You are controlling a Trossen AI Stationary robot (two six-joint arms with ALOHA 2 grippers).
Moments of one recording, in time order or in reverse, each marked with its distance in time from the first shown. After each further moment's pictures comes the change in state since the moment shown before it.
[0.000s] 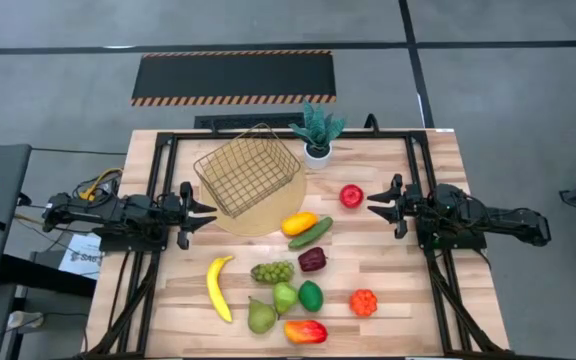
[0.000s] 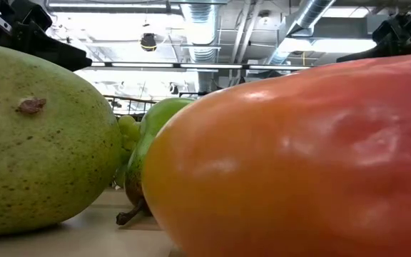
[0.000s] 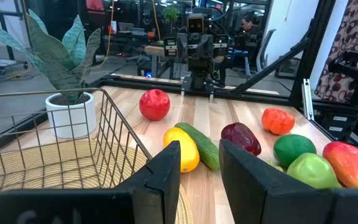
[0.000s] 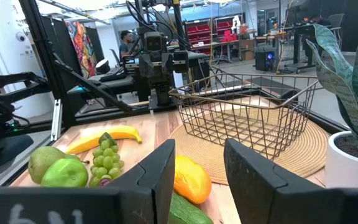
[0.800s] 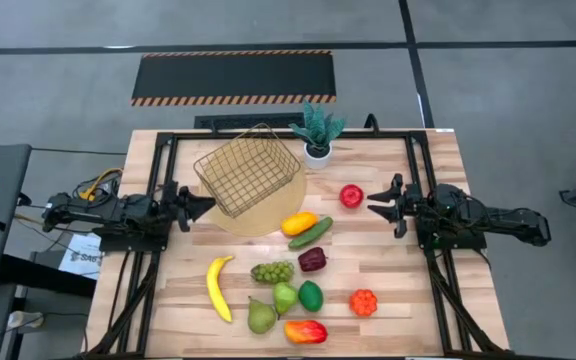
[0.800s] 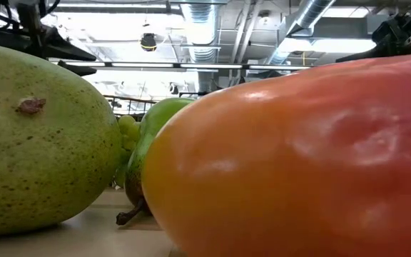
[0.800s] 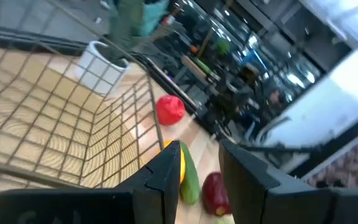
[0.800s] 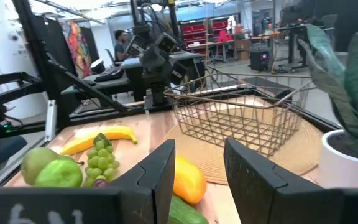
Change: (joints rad) left arm 0.001 0.005 0.000 0.015 -0.221 -0.654; right arm -0.002 0.000 0.000 -0.001 0.022 0.001
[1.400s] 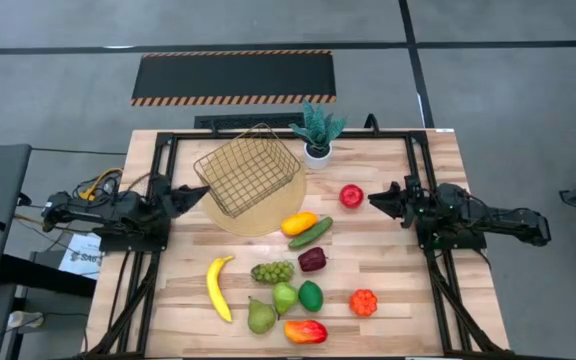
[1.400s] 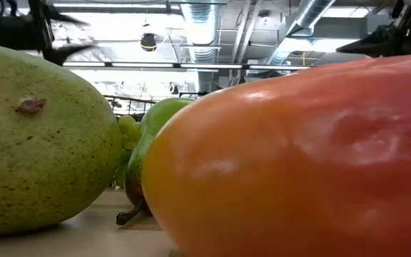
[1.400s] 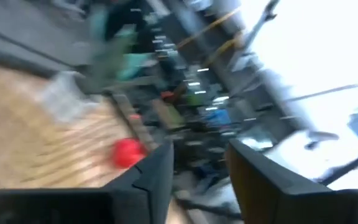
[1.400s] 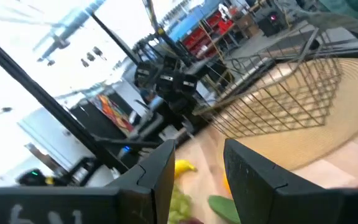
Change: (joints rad) left arm -0.012 0.020 -0.003 0.337 -0.052 -0.134; right arm 0.002 0.000 0.008 0.081 0.003 0.591
